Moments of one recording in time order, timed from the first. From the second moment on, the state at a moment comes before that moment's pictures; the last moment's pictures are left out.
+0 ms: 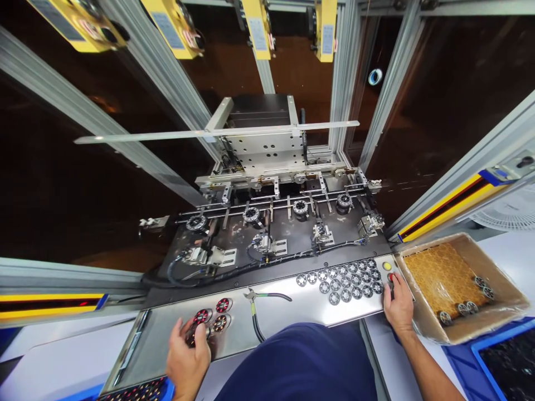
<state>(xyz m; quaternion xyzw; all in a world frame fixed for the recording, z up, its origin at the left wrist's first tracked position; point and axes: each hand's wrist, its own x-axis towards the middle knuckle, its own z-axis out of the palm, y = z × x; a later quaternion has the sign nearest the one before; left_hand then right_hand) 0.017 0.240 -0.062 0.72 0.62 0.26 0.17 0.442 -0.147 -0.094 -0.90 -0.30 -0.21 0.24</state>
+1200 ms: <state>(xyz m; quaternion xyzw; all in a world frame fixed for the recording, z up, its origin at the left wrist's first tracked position) 0.018 0.241 -0.079 0.73 0.59 0.30 0.17 0.456 -0.150 -0.089 -0.89 -0.33 -0.23 0.22</state>
